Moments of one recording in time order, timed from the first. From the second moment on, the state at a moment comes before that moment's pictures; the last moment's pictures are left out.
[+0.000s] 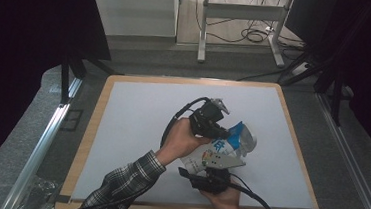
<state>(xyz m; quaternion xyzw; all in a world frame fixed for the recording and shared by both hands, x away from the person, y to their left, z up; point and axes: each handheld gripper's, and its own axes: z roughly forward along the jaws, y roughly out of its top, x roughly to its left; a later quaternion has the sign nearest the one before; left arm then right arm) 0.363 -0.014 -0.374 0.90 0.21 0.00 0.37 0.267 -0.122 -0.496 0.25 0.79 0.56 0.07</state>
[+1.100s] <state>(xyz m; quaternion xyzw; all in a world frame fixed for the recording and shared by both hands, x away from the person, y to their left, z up) 0.360 0.024 -0.370 0.88 0.23 -0.02 0.41 0.276 -0.125 -0.514 0.27 0.81 0.51 0.09</state>
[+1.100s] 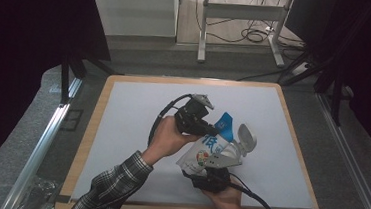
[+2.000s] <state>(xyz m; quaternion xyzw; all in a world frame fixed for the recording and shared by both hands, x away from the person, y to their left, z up) 0.353 0.055 -0.370 0.88 0.23 -0.01 0.43 0.281 -0.131 -0.523 0.27 0.83 0.48 0.09</state>
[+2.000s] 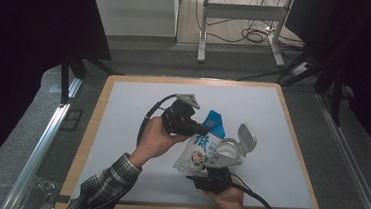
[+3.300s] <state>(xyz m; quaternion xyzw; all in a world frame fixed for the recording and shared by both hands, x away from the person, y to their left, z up) 0.367 0.112 -0.399 0.84 0.29 0.07 0.45 0.274 -0.156 -0.521 0.28 0.84 0.46 0.04</state>
